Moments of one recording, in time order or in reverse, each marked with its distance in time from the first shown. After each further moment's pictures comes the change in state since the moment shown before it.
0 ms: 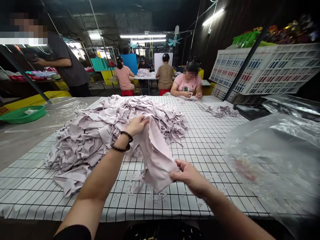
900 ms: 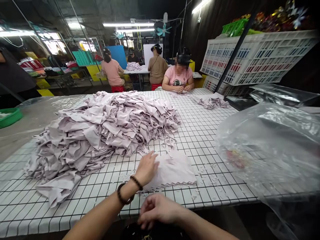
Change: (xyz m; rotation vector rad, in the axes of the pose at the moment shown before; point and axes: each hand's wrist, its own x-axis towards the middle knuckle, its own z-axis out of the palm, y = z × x) left_hand -0.153 0.049 0.142 0.185 -0.242 0.034; right_hand 0.022 0.125 0.042 0.035 -0.386 0.338
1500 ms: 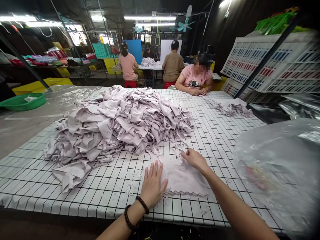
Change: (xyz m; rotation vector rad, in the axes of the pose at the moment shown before) left_hand -0.053 -0.014 0.044 0.077 0.061 -0.144; right_hand -0.001 -0.104 -0.170 -1.200 1.010 0.193
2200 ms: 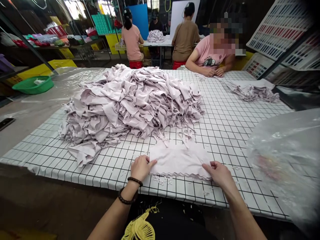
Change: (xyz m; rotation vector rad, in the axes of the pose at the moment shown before) left_hand -0.008 -0.036 -0.046 -0.205 -0.262 -0.587; right_hand -0.075 0.084 0.038 0.213 -0.061 0.233
